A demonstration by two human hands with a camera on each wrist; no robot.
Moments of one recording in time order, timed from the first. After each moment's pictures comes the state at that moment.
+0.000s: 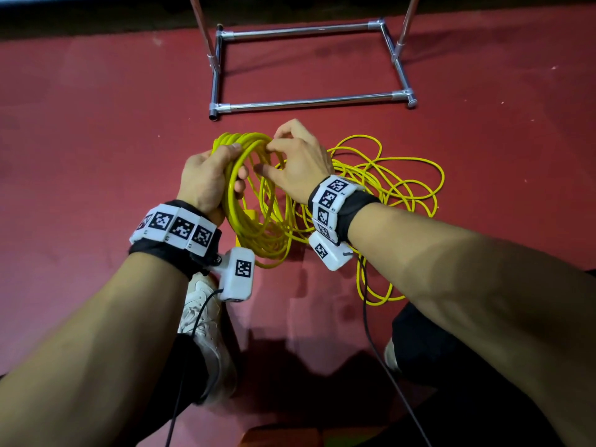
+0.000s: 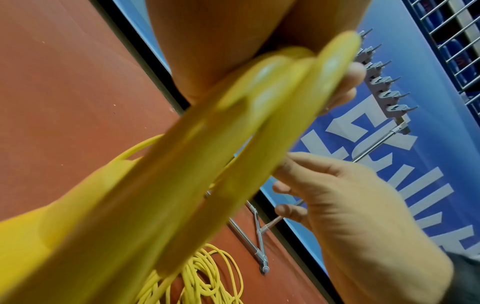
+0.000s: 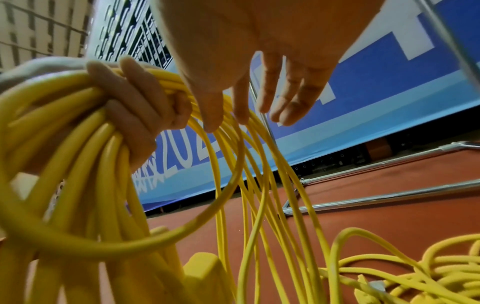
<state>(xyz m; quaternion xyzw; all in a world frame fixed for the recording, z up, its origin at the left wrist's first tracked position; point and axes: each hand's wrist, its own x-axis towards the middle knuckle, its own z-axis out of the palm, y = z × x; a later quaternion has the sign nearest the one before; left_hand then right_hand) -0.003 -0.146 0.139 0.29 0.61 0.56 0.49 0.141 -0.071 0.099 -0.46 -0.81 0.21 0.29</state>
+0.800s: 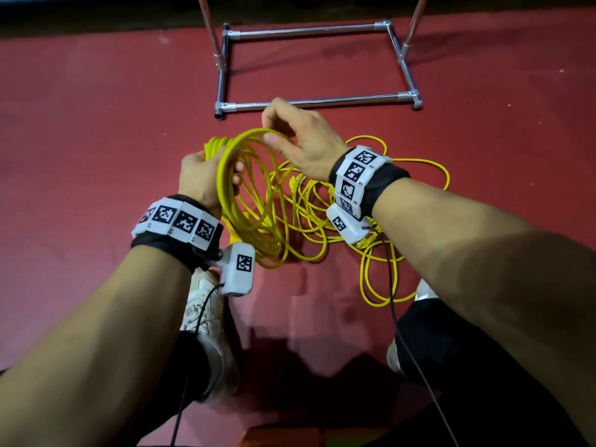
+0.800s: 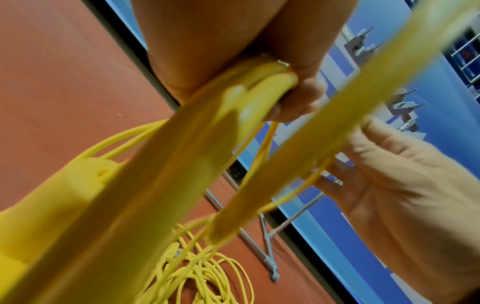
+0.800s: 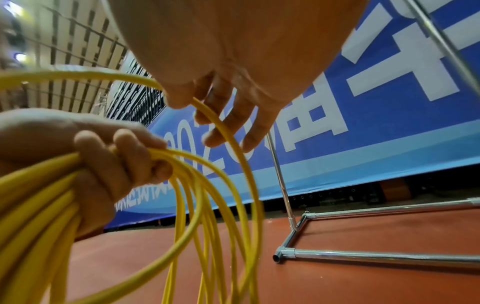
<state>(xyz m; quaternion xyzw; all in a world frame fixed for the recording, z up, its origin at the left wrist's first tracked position) -0.013 -0.145 0.136 0.27 0.66 0.55 0.44 0.153 -0.050 0.137 -0.27 -0.86 0.28 0.32</state>
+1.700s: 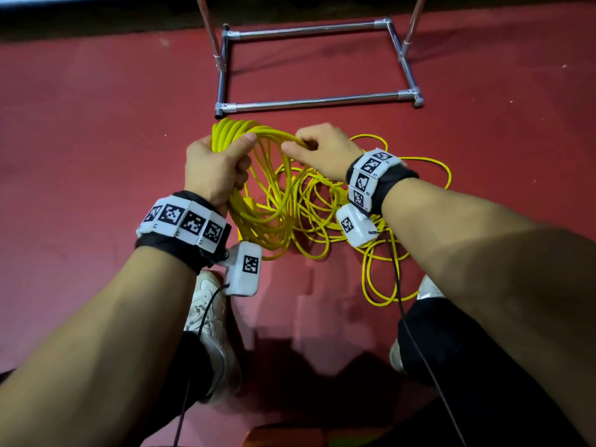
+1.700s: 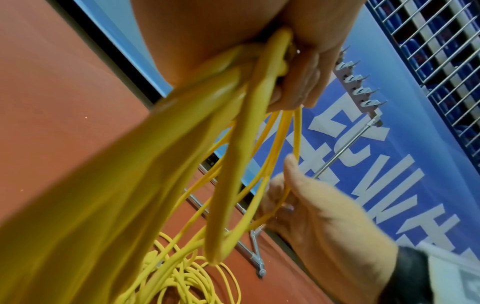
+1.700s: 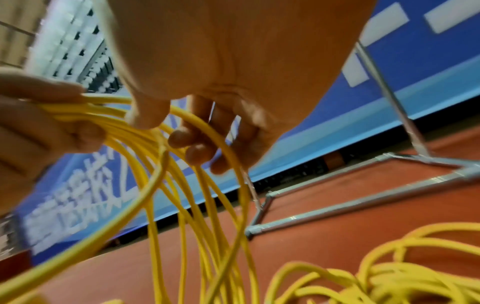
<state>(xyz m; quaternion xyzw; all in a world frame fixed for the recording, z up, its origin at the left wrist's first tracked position) 0.001 -0.143 0.149 0.34 0.63 0.57 0.41 0.177 -0.033 0.112 -0.43 -0.83 0.31 0.18</state>
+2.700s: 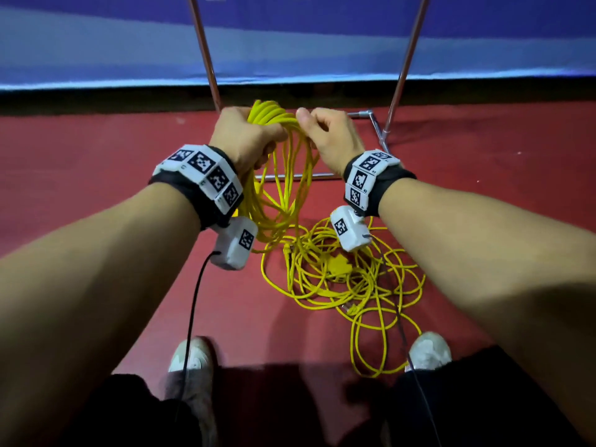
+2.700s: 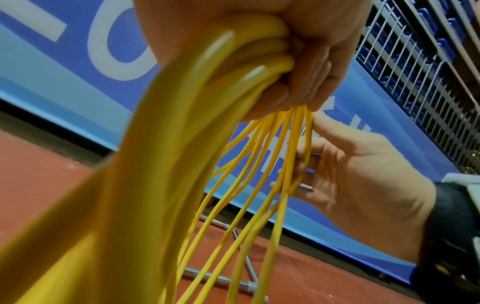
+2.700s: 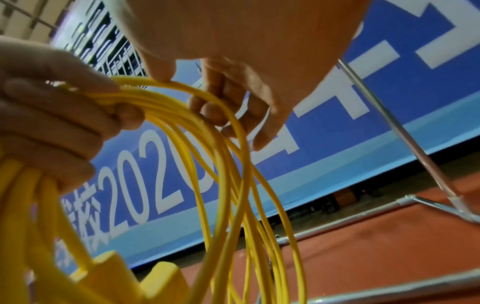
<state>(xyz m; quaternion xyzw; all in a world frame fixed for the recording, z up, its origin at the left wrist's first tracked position) 0.024 -0.047 0.279 0.48 0.64 0.50 0.34 0.172 0.038 0.230 -0.42 -0.75 0.29 0.41</state>
